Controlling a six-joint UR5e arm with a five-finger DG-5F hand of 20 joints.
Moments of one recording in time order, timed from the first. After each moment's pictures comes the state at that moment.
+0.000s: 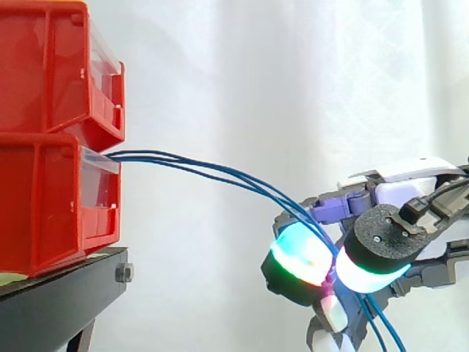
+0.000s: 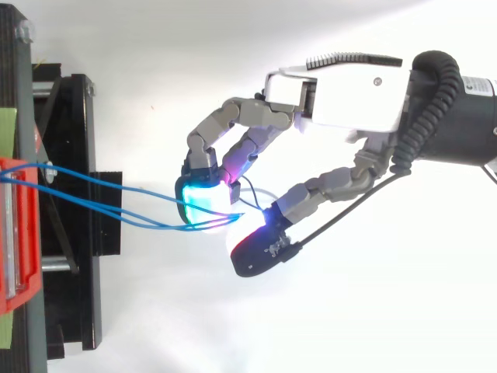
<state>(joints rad) 0.09 -2.22 -1.28 -2.93 -1.36 -0.30</state>
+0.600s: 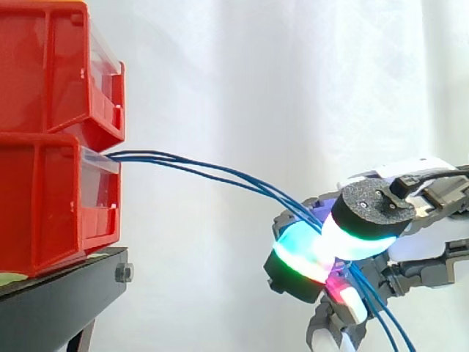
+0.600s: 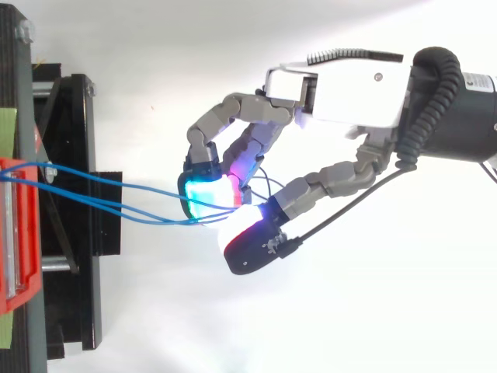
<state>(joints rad) 0.09 -2.22 -1.28 -2.93 -1.36 -0.30</state>
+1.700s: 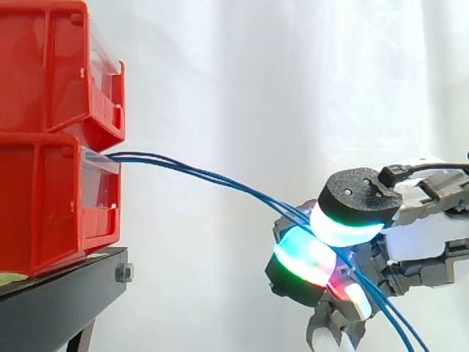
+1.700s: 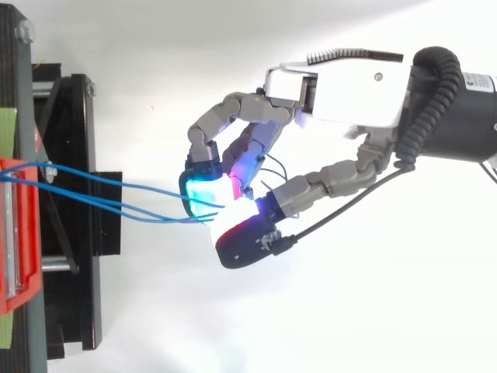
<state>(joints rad) 0.09 -2.22 -1.28 -2.93 -1.36 -0.30</state>
